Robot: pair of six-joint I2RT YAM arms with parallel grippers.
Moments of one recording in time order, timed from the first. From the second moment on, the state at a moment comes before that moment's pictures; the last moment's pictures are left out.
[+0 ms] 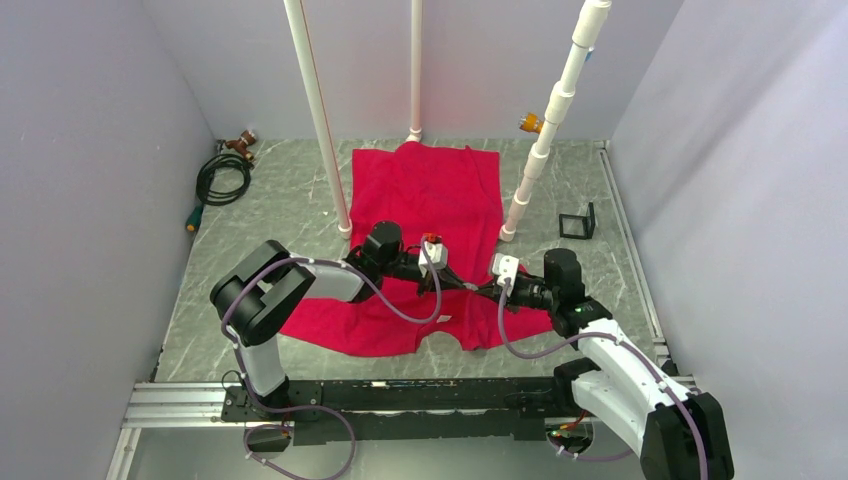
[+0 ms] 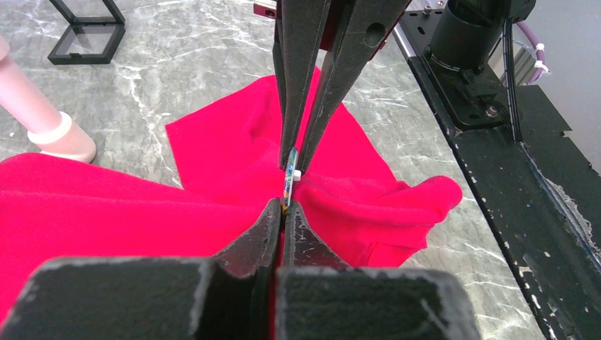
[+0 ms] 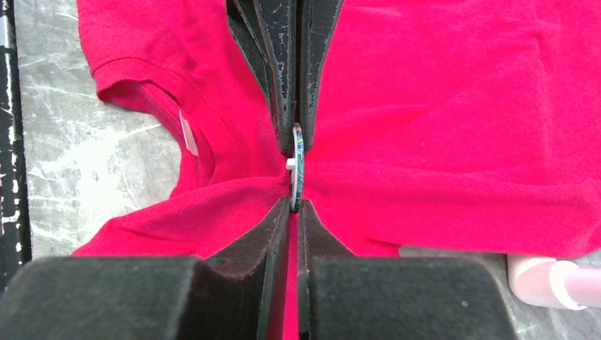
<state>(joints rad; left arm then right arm) -0.76 1.80 0.79 0.82 0.95 0.18 0.29 0.86 0.34 -0.01 -0.83 -0.63</state>
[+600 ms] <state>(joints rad) -0.80 1.80 0.84 0.68 0.94 0.28 0.29 0.86 0.36 -0.09 -0.85 -0.71</state>
